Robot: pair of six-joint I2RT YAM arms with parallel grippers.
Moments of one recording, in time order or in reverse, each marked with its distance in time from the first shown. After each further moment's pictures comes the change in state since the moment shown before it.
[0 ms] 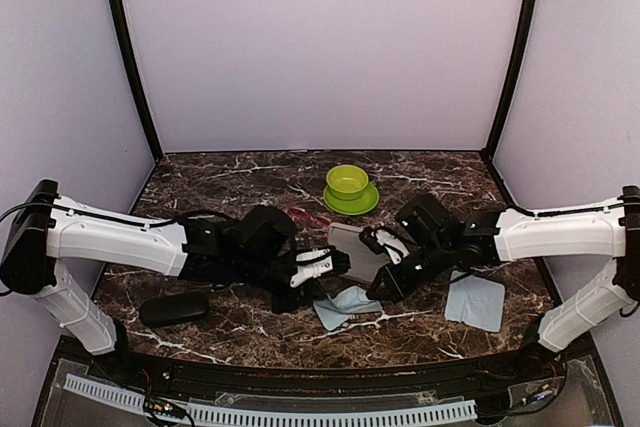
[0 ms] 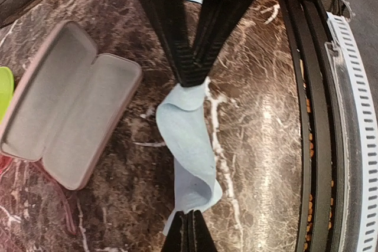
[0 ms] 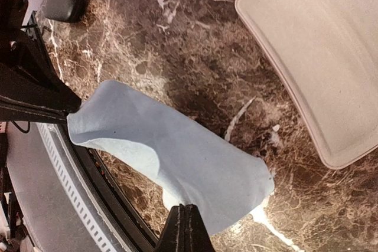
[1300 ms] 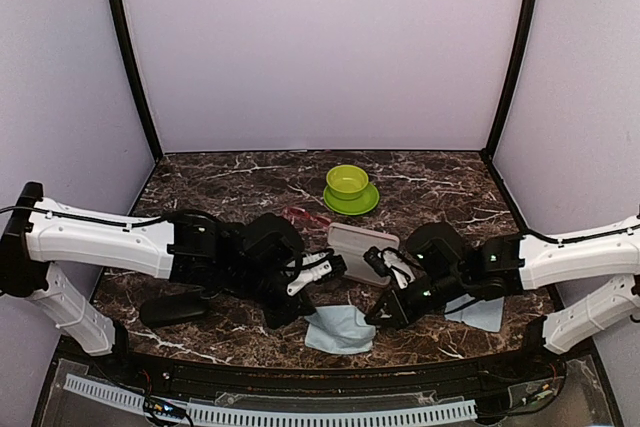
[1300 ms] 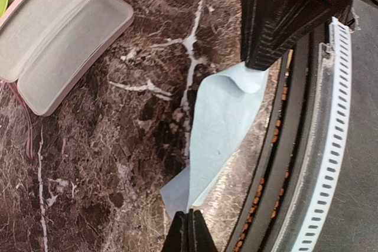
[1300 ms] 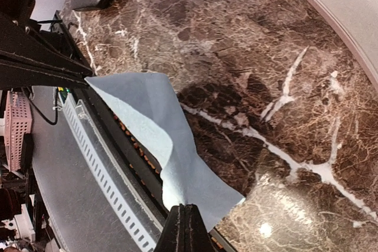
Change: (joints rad) left arm -0.104 -0.055 0.113 -0.315 -0.129 -0.363; right arm 0.173 -0.169 -0.145 0.118 0.045 0.257
